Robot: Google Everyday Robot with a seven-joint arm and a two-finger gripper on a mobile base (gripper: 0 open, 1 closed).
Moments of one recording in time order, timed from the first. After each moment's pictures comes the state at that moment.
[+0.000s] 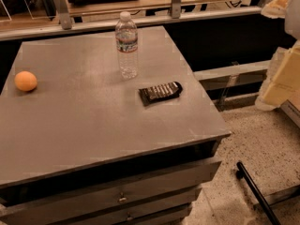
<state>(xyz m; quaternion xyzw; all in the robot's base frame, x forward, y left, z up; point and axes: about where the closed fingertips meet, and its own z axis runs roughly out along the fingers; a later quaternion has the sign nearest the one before) 0.429 -0.199 1.030 -0.60 0.76 -0.09 0.22</state>
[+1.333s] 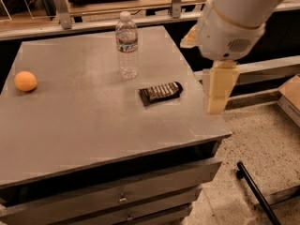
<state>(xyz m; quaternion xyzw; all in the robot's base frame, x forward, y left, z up) 0.455 -0.107 0.964 -0.75 0.65 -0.01 0.14</state>
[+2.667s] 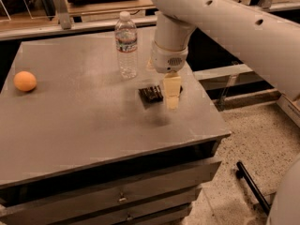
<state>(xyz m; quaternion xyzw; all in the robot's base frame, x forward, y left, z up) 0.565 -0.042 0.838 -0.79 0.61 0.05 0.06</state>
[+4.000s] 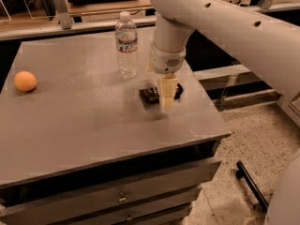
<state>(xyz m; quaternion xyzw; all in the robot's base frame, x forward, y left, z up) 0.573 -0.035 0.831 -0.79 0.61 0.04 0.07</state>
